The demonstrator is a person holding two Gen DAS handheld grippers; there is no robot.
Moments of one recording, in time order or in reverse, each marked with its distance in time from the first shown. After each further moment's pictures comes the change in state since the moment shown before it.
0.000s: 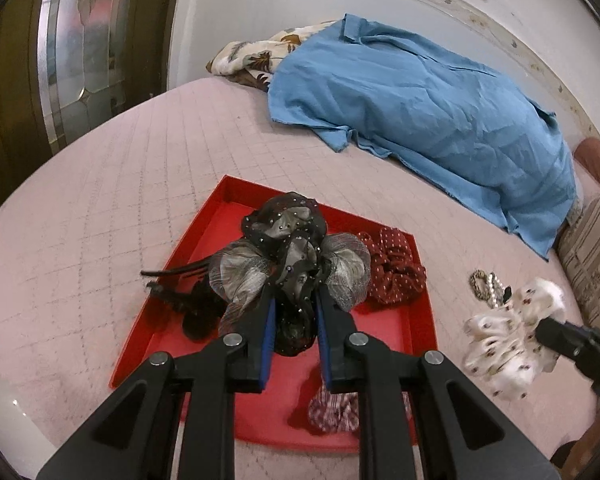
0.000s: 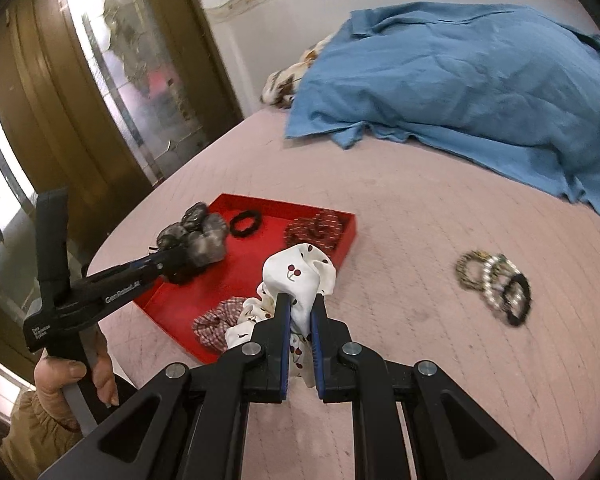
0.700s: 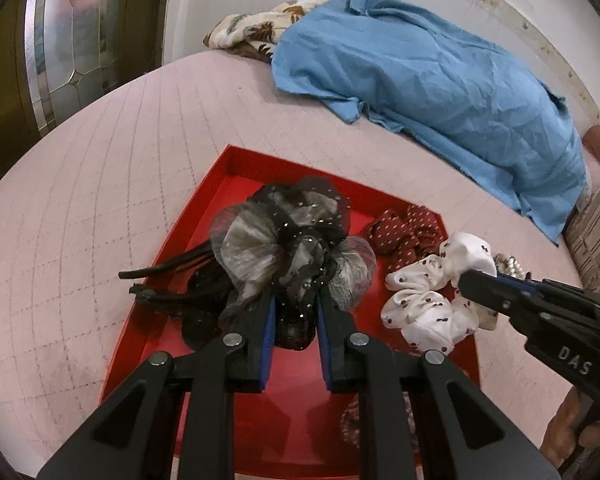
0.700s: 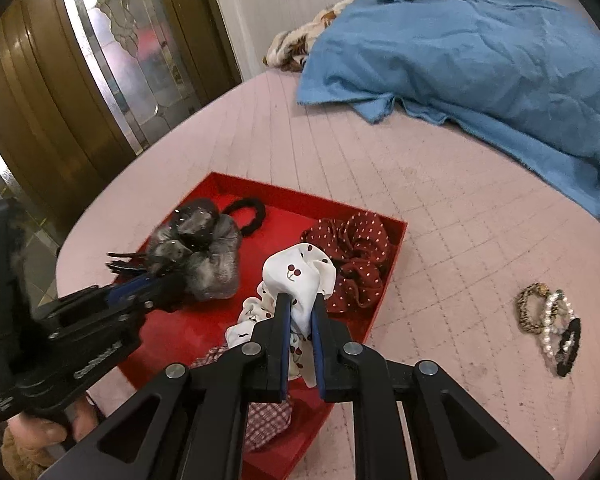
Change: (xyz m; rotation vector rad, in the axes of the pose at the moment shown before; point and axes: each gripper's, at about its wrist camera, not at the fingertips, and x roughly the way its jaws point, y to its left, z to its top) left arm 0.039 0.017 -0.005 0.023 0.092 0.015; right arm 0.106 0.025 0.031 -0.044 0.124 -0.042
